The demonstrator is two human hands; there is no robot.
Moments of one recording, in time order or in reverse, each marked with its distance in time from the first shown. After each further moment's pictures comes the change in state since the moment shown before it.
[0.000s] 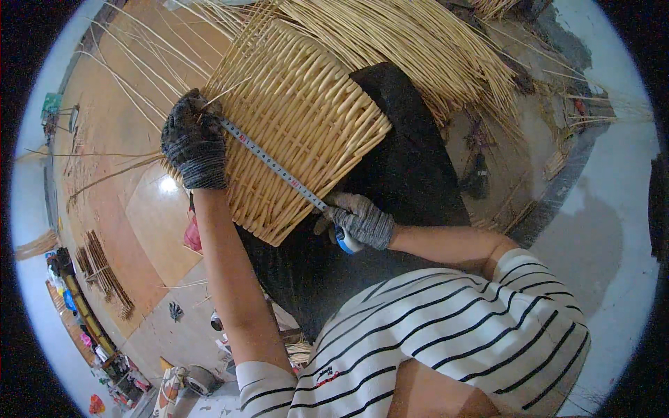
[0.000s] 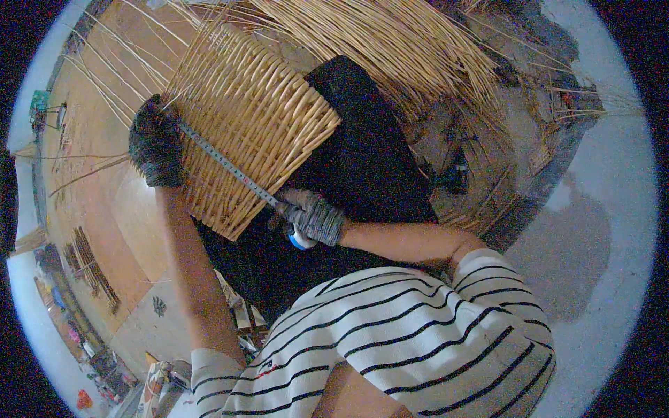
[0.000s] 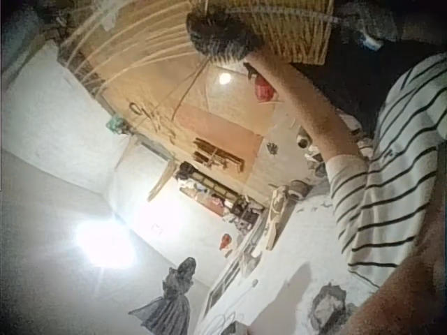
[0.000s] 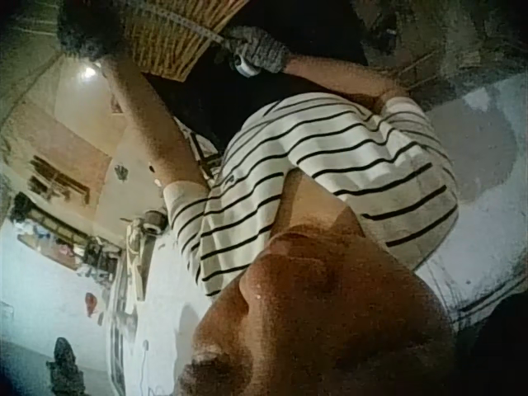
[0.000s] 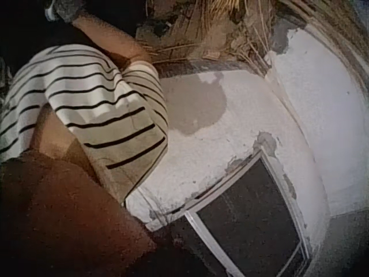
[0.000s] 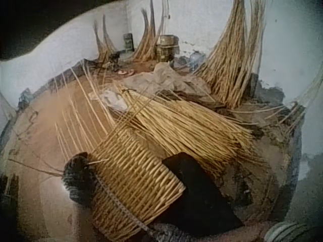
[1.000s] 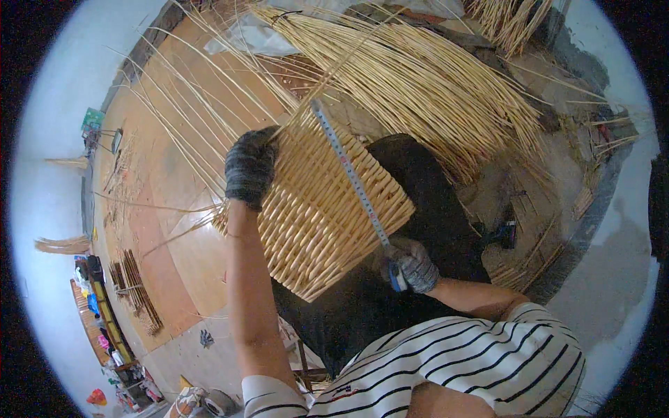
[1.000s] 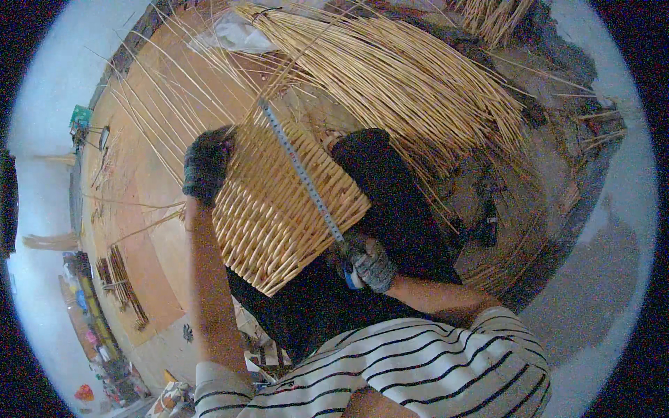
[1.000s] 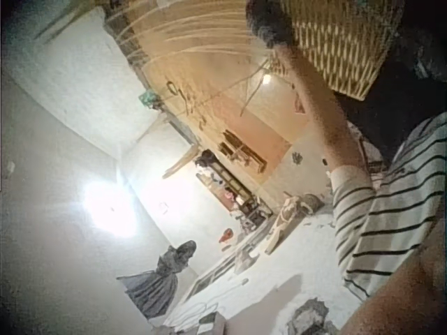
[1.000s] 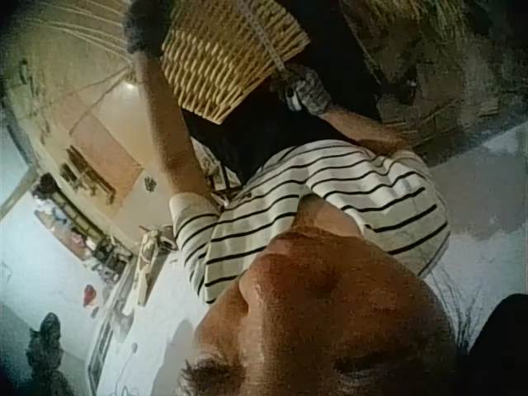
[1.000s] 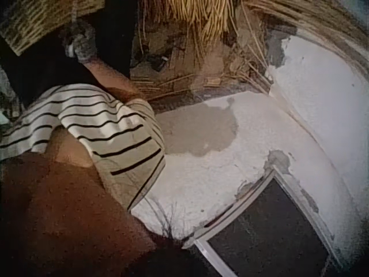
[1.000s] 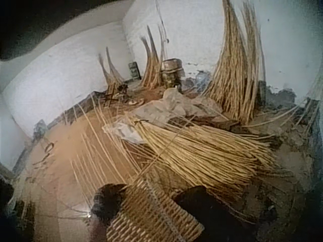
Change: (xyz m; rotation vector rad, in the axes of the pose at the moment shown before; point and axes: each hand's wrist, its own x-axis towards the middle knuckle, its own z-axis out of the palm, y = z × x) left_hand 0.075 0.015 0.015 -0.168 -0.377 0.197; right_hand -0.017 -0.009 -0.042 0.346 0.218 -0.060
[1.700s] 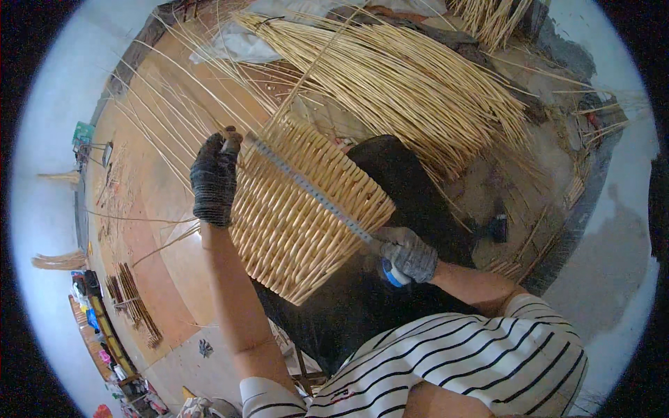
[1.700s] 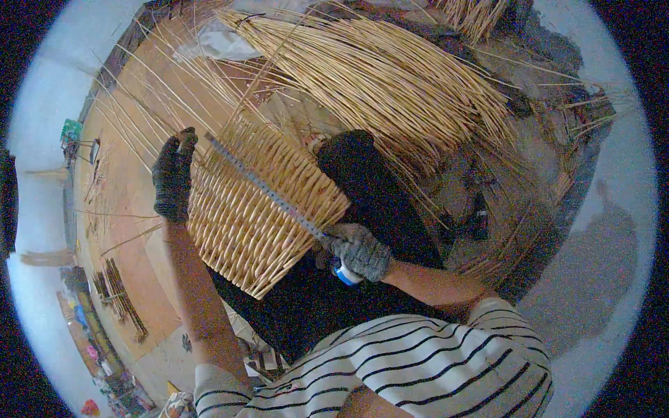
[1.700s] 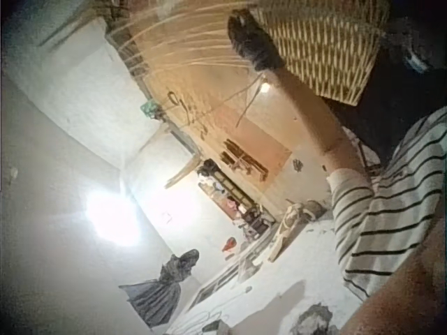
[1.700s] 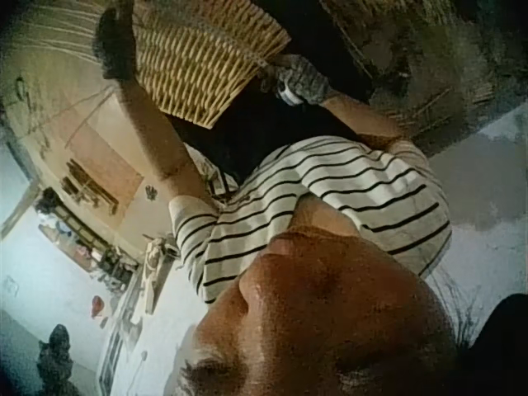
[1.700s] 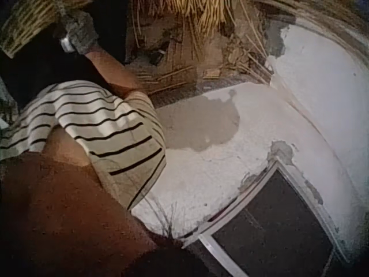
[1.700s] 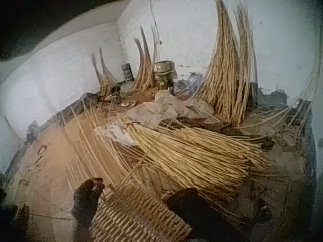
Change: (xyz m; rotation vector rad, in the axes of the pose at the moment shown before) left_hand 0.001 0.017 -0.021 -0.392 0.193 -0.295; right_hand -0.003 -0.059 -0.002 -0.428 -0.088 0.017
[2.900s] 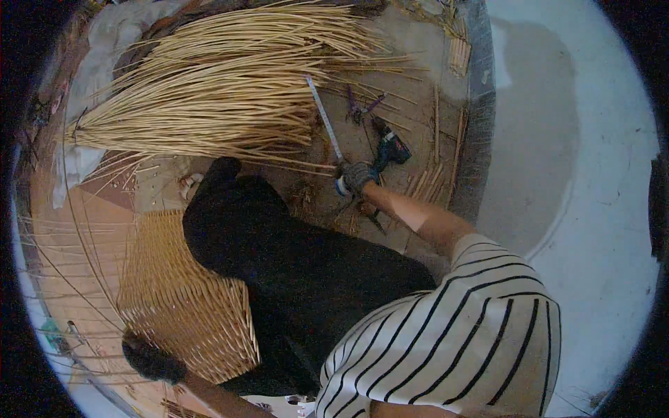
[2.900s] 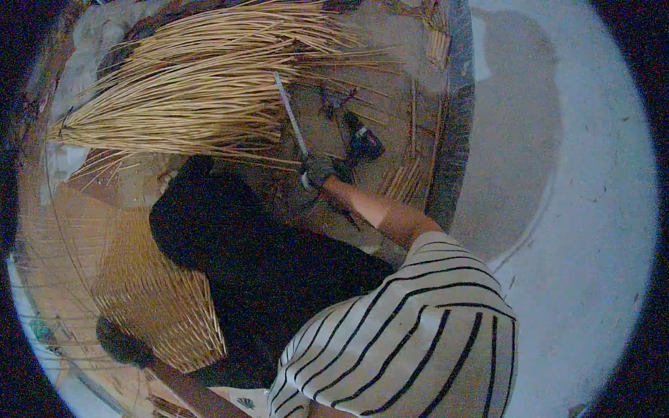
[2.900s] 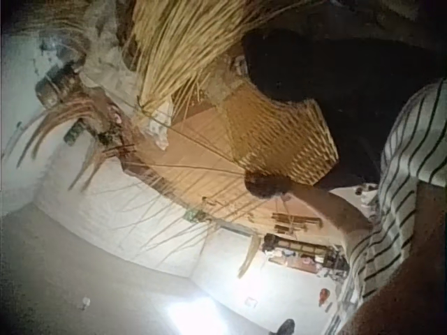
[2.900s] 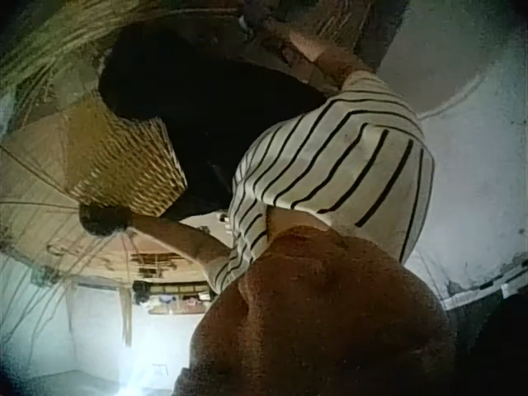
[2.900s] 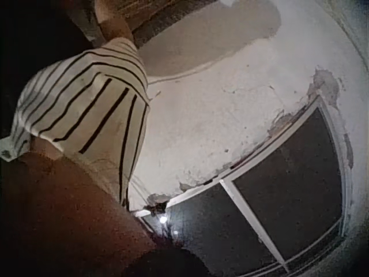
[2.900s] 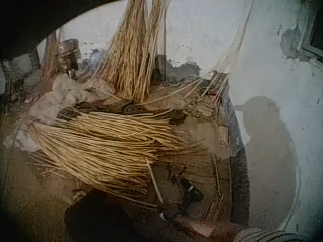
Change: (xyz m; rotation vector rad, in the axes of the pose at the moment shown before) left_hand -0.020 -0.057 -0.005 0.401 0.015 0.126; right_hand -0.015 0.213 -0.218 -0.499 0.895 0.307
